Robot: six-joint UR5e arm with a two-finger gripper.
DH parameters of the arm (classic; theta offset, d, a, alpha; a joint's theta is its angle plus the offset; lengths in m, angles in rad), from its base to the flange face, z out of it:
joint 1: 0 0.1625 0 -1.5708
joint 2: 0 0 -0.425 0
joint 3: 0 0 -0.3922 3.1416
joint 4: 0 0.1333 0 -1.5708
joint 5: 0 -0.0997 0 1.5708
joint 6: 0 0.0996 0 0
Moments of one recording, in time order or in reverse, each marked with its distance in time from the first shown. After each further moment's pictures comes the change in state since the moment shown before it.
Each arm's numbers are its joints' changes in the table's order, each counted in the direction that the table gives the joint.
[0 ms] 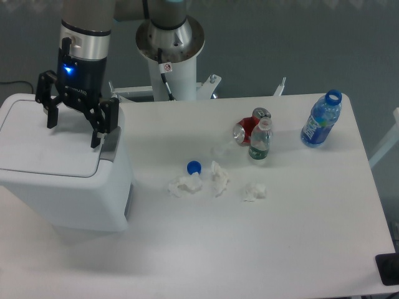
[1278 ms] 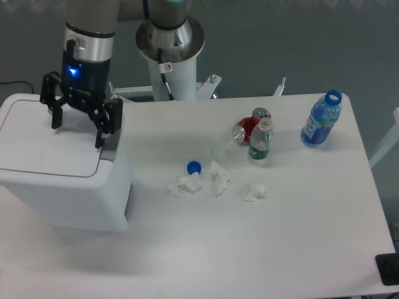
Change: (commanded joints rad) arm 0.006 -0.009 0.014 0.000 0.000 0.014
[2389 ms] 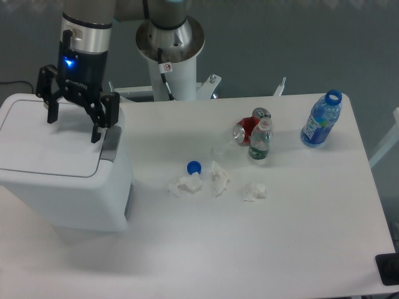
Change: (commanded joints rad) arm 0.040 -0.025 -0.021 0.002 0.003 0.015
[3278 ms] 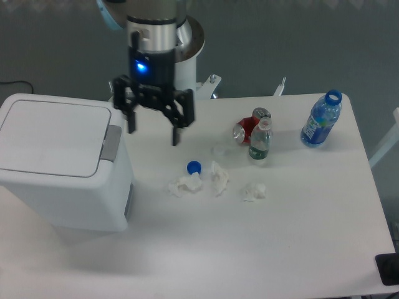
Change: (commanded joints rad) arm 0.204 0.080 -0.017 0.000 -0.196 0.373
